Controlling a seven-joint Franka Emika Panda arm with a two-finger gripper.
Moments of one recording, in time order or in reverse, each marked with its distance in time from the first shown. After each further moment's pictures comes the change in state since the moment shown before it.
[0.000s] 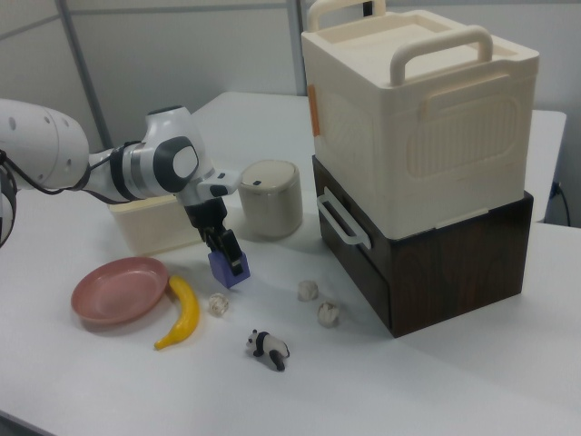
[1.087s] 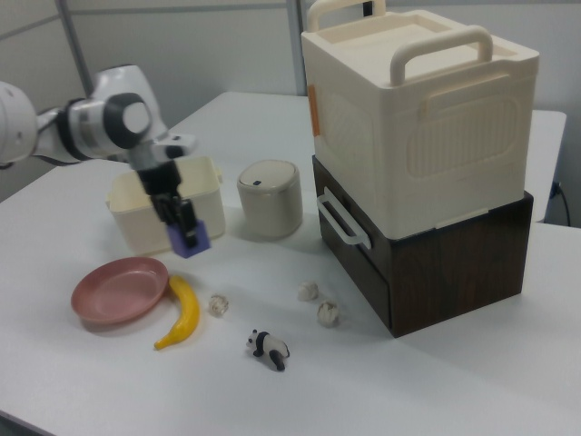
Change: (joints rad) arm 0.015 -0.134 0.111 0.020 -0.003 -0.218 -0.051
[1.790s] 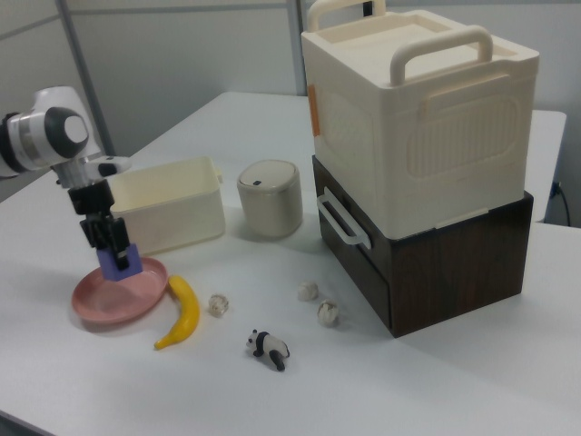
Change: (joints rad) arm 0.061 -0.012 0.175 -0.072 -0.001 -0.145 0.088
